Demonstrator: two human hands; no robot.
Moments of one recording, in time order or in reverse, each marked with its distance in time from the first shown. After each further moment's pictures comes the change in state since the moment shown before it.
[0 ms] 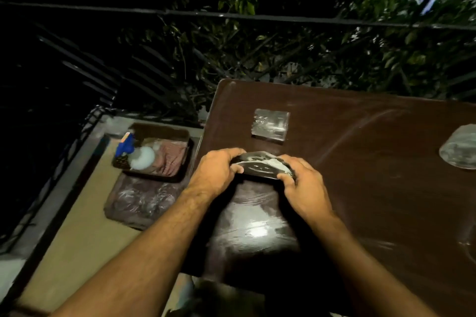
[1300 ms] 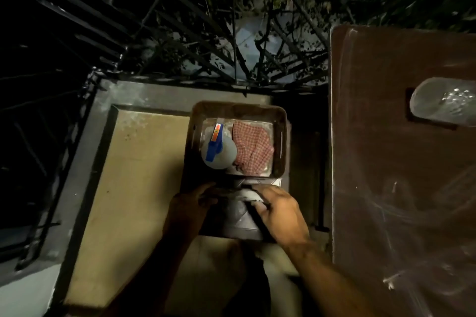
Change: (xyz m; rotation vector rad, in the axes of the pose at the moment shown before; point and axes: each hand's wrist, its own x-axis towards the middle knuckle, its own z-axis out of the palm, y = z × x) left_hand -0.011 -0.402 -0.094 -0.033 0.009 -0.221; right_hand 0.026 -0.147 0.379 -0.046 -0.276 0.138
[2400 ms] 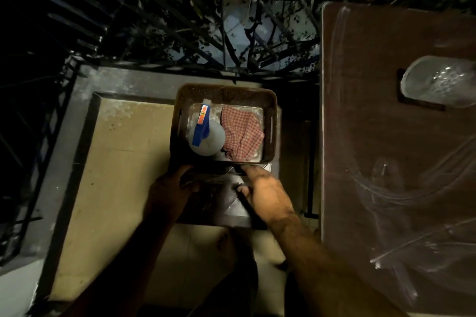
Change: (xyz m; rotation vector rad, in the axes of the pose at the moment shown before) left_hand 0.018 -0.033 0.011 0.067 -0.051 -0.055; right_hand 0.018 0.009 0.015 -0.119 -0.091 0.048
